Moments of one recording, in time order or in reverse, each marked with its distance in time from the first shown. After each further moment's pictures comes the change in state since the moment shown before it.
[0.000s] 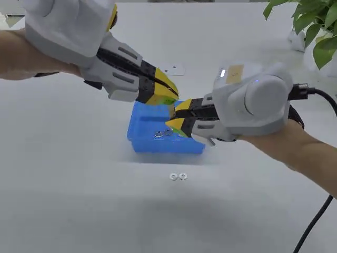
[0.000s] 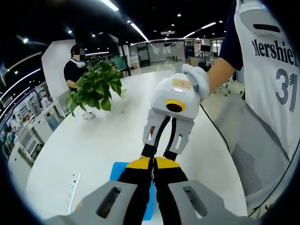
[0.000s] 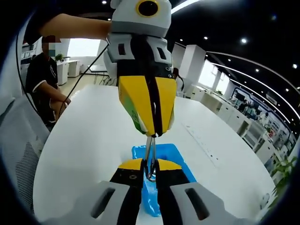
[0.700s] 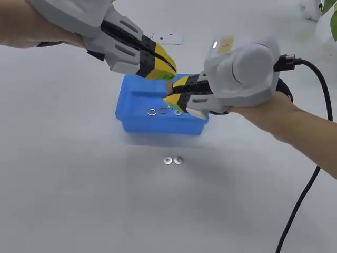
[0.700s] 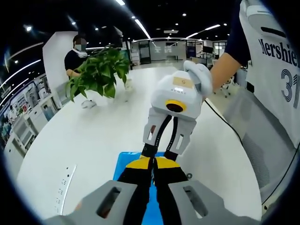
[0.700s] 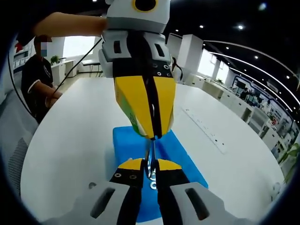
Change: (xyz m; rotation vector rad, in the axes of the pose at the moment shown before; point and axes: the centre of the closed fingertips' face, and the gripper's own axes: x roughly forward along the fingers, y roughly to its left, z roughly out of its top) left arm 0.039 0.035 -0.048 -0.060 0.016 -0.030; right arm 0.035 -0.023 -0.051 0.079 0.063 0.021
